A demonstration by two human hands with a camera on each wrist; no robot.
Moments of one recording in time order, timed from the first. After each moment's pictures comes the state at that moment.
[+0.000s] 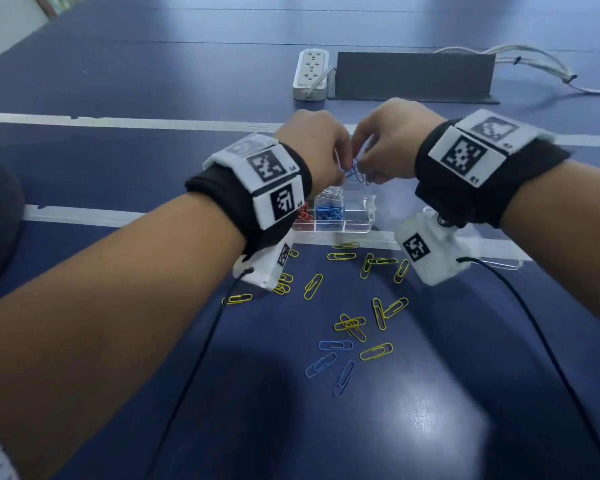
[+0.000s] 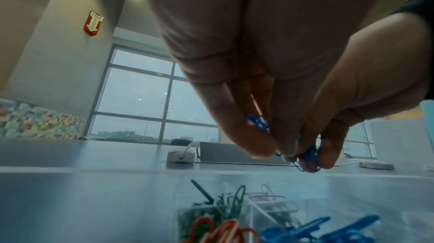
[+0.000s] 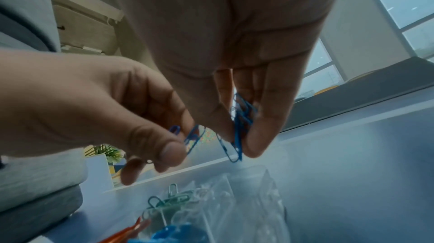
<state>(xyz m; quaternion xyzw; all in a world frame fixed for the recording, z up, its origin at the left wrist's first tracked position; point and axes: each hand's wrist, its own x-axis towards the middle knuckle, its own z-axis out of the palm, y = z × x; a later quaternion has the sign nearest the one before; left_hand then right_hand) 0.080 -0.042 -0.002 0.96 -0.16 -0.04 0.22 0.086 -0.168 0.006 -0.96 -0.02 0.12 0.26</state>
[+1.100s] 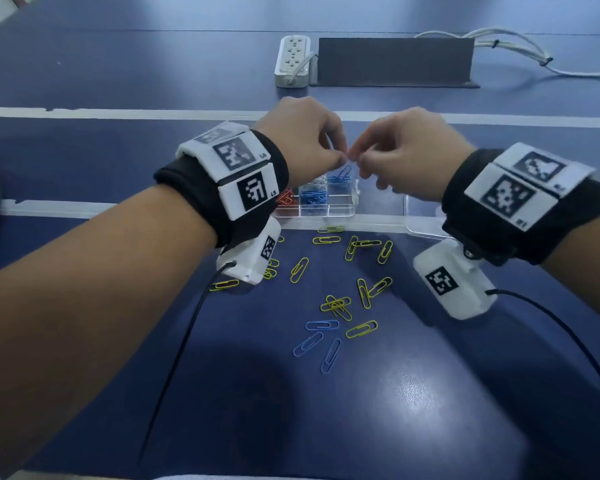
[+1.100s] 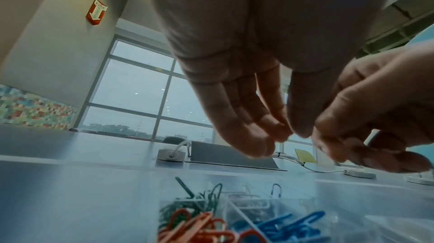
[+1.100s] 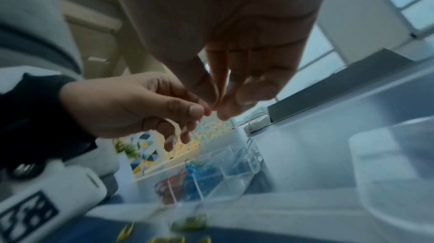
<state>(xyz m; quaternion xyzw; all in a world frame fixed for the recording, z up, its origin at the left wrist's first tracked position) 0.072 -0.042 -0.003 0.95 -0.20 -0.03 0.25 0.041 -0.192 -0.002 -0.94 -0.05 0.04 0.33</state>
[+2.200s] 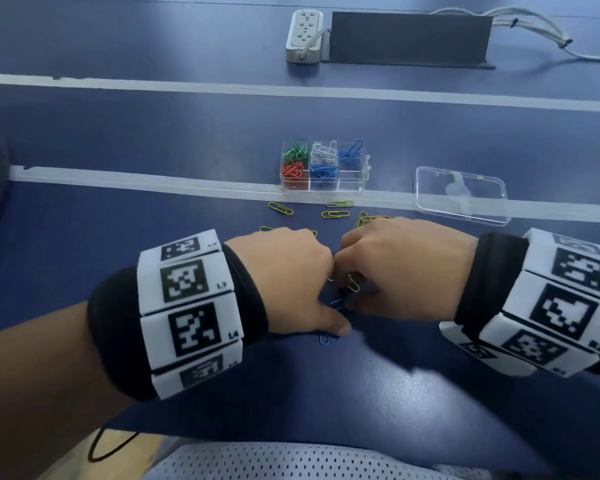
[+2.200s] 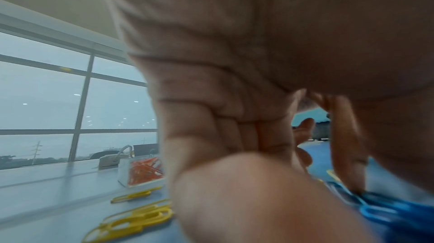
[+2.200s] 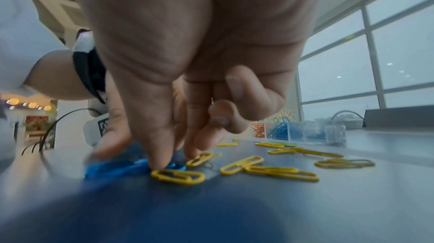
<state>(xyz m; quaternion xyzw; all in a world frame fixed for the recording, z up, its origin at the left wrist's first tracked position) -0.054 -0.023 -0.022 0.93 -0.27 -0.26 -0.04 -0.055 -0.161 -0.018 -0.92 -0.33 0.23 -0.02</state>
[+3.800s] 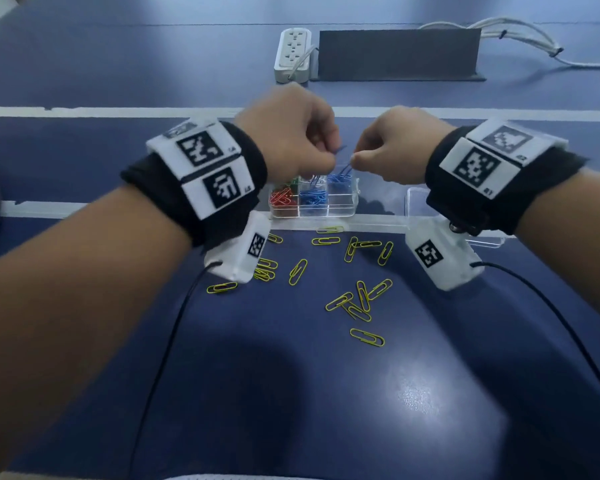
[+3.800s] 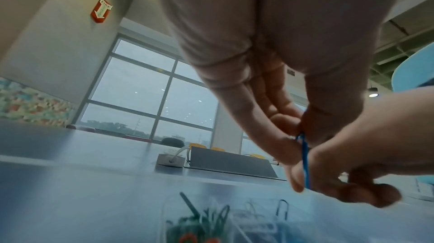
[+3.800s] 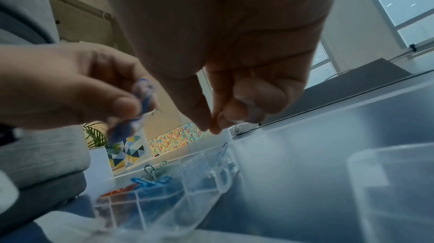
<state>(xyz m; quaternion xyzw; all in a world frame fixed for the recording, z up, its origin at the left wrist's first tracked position) 0.068 -0.034 0.005 0.92 -0.21 -0.07 0.31 0.067 -0.192 -0.008 -0.98 -0.04 0.08 0.18</state>
